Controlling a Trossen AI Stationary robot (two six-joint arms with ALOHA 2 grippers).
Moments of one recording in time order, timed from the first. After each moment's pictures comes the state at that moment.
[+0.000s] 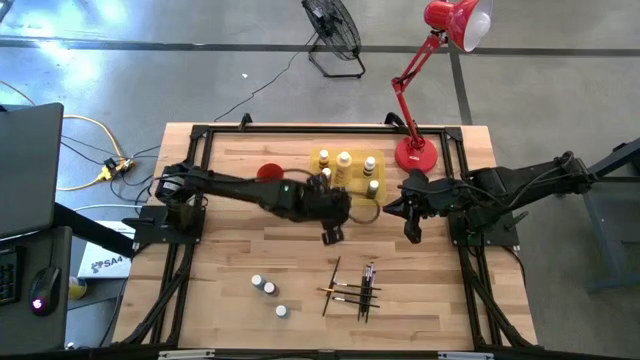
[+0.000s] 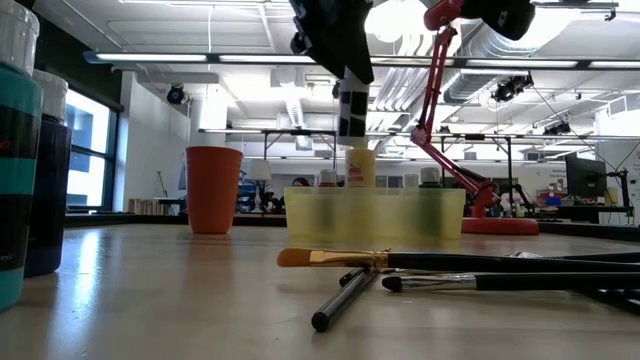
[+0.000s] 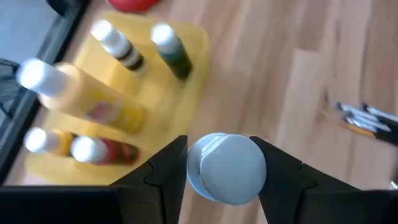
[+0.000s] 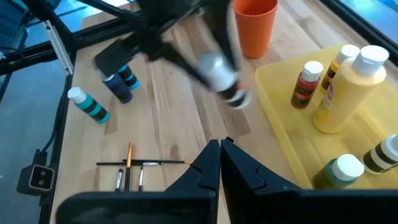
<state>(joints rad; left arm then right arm) -0.12 1.88 1.78 -0.81 -0.42 -0.24 0.24 0.99 1.00 -0.64 0.24 0.47</state>
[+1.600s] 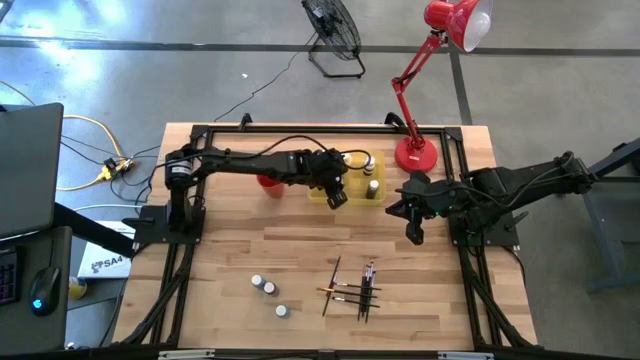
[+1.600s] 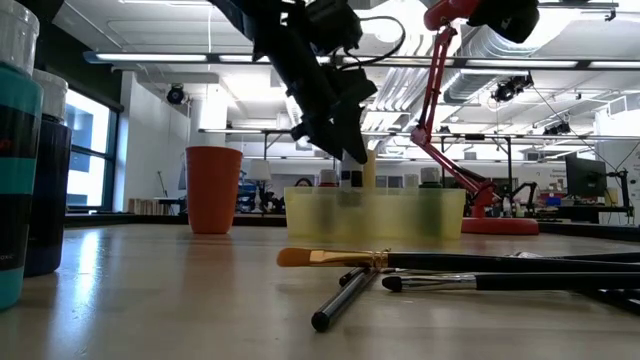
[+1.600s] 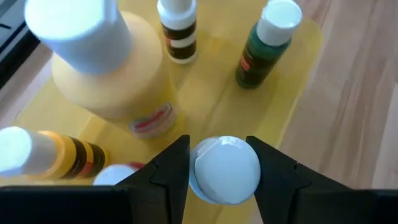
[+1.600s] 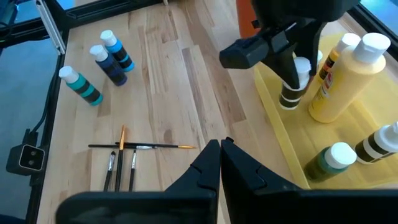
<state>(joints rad) 0.19 1.90 1.49 -0.40 -0.17 -0.22 0.24 0.99 1.00 -0.70 0.24 0.44</state>
